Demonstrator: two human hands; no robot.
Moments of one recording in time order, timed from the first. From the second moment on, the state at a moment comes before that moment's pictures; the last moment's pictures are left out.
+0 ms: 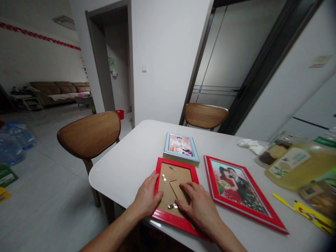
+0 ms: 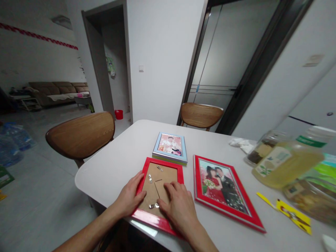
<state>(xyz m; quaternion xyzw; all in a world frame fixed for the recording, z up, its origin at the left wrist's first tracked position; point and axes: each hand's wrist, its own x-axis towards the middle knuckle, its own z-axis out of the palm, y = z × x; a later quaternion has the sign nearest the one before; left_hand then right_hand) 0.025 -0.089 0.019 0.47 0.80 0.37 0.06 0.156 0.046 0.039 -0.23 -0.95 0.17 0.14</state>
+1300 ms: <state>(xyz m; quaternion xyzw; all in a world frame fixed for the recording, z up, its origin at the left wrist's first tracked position) -0.060 -0.161 0.033 0.22 0.84 0.49 0.03 0.179 0.073 0.054 -0.42 -0.69 0.56 0.18</state>
